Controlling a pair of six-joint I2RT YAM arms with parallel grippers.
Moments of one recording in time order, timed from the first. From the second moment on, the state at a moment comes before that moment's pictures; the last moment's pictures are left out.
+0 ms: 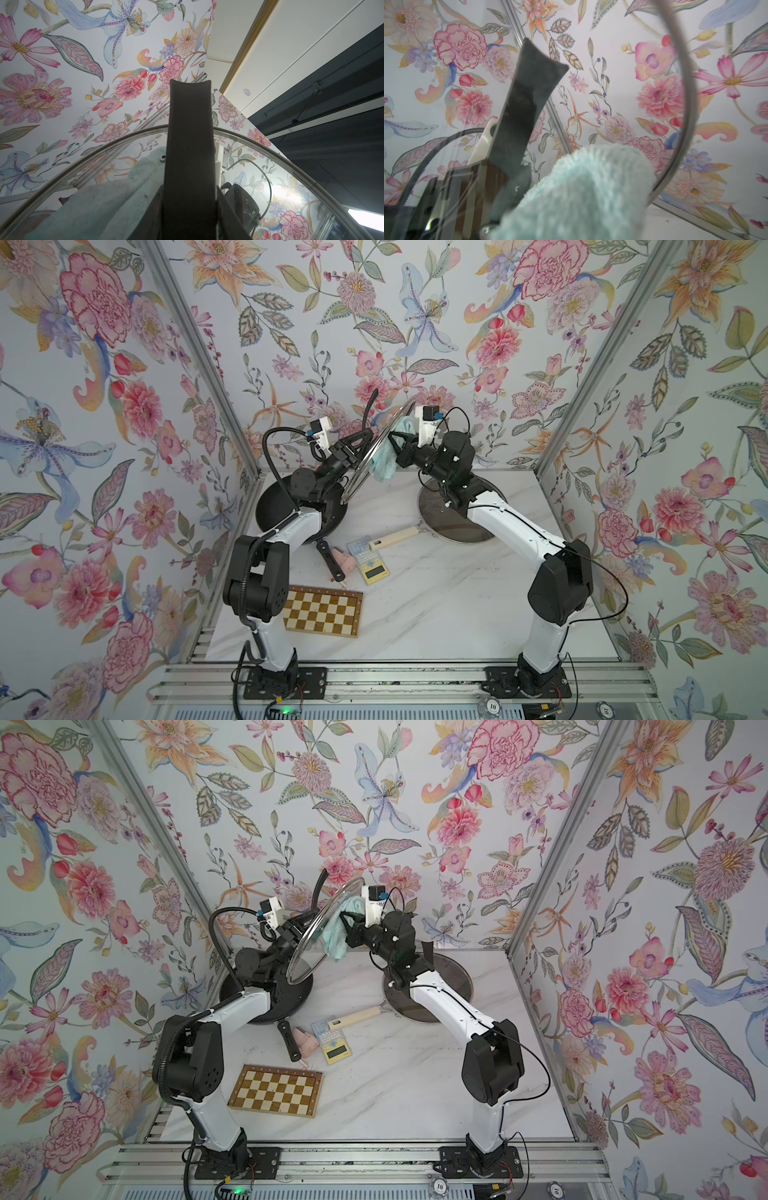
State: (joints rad) left arm -0.25 1.83 1.30 1.26 0.61 -1.47; right arm 0.64 1.86 1.73 0.23 -0.26 0.35
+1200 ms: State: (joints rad) left arm -0.19 1.85 1.36 1.27 0.58 -1.54; right arm 0.76 1.84 1.81 0.24 -0.50 0.38
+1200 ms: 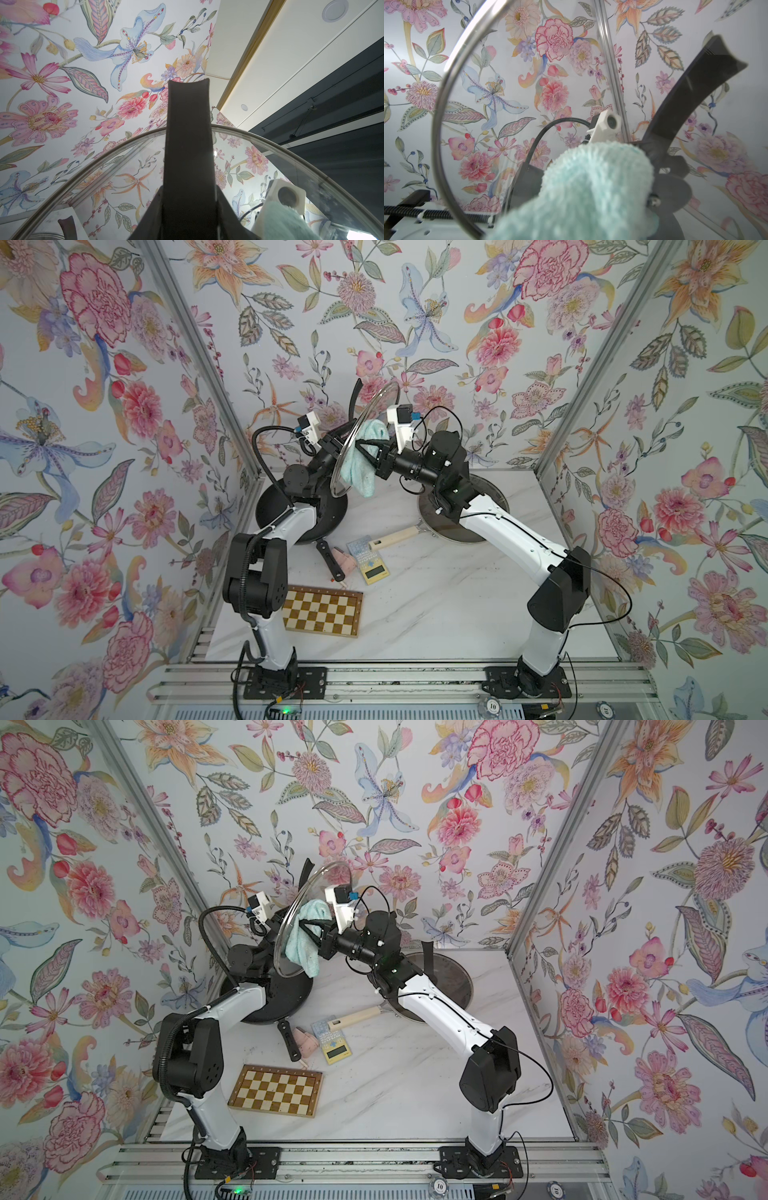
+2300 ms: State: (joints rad) left arm -0.22 1.89 1.33 1.28 0.57 -1.56; right arm 0.68 1.81 1.87 0.28 -0.41 0.40
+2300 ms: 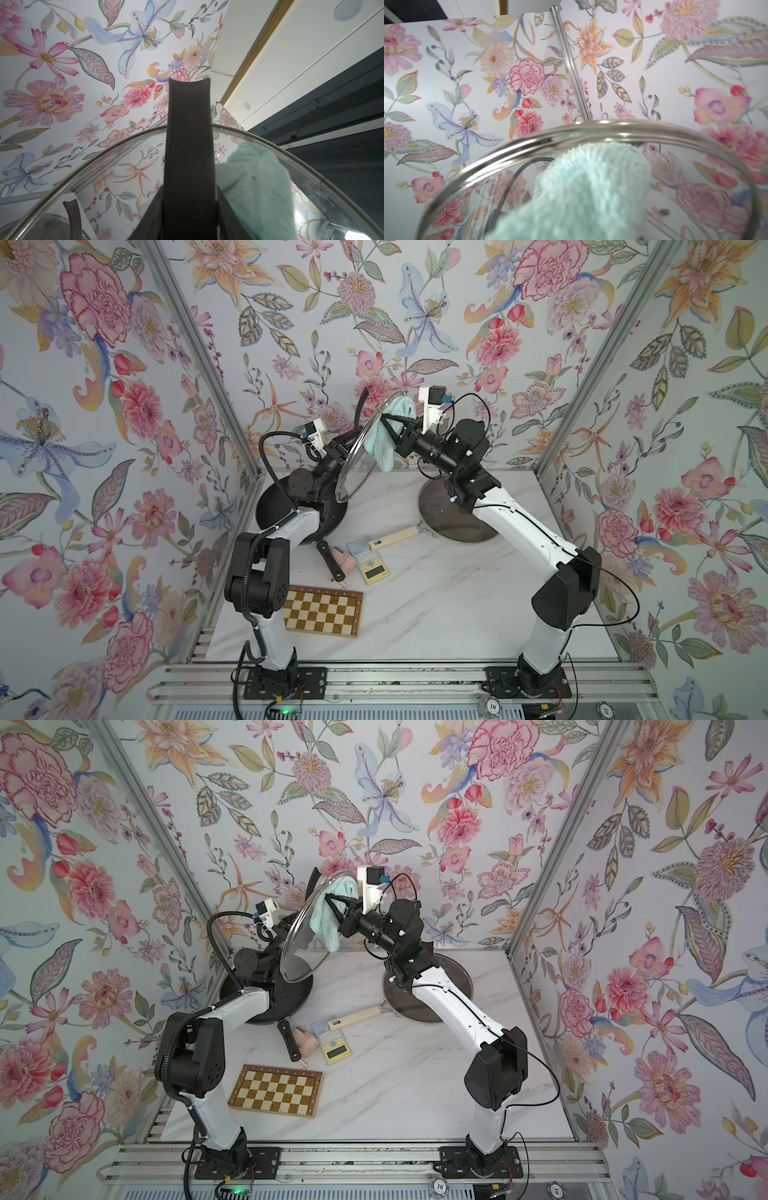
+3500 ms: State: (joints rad) left arm -0.19 1.88 1.49 1.24 0.63 -1.59; right arm 0.70 2.07 1.82 0.18 -0.59 0.44
